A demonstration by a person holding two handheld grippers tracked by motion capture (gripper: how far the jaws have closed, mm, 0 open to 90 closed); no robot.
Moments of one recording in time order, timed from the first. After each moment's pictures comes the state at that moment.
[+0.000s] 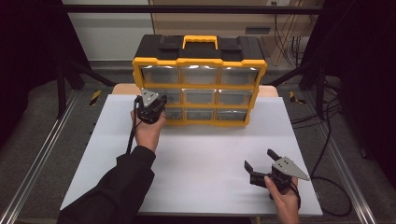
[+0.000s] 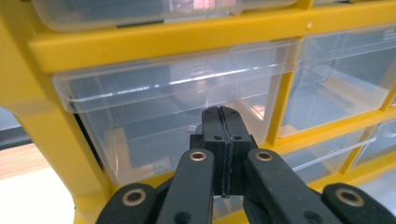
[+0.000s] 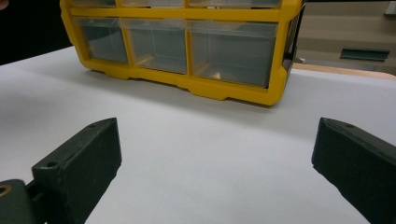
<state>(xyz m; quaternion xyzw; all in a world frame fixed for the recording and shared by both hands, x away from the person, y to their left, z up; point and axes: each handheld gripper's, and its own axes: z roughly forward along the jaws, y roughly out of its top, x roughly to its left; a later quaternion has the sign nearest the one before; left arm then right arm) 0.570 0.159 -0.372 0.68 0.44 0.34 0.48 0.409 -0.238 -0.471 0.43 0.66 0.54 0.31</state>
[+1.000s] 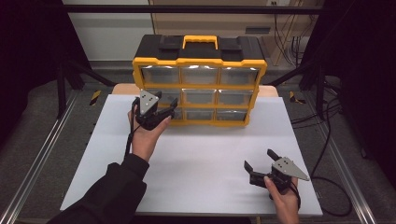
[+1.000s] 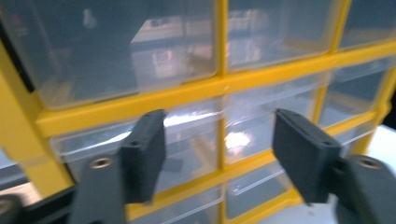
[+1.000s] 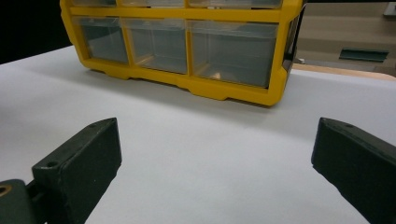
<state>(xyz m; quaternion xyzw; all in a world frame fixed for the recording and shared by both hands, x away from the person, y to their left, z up) 0.535 0.152 -0.346 0.67 0.38 0.35 0.54 0.408 -0.237 -0.470 0.43 0.66 0.53 0.31</state>
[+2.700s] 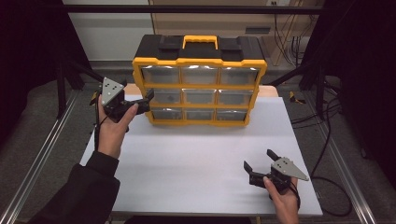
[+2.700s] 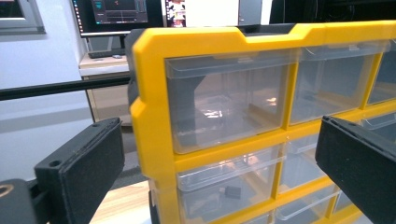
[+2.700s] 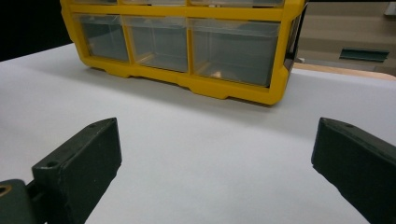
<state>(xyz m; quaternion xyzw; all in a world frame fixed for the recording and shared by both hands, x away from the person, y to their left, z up) 0.530 0.222 -0.302 0.63 0.38 0.38 0.56 0.408 -0.236 -0.471 0.42 0.66 0.53 0.32</state>
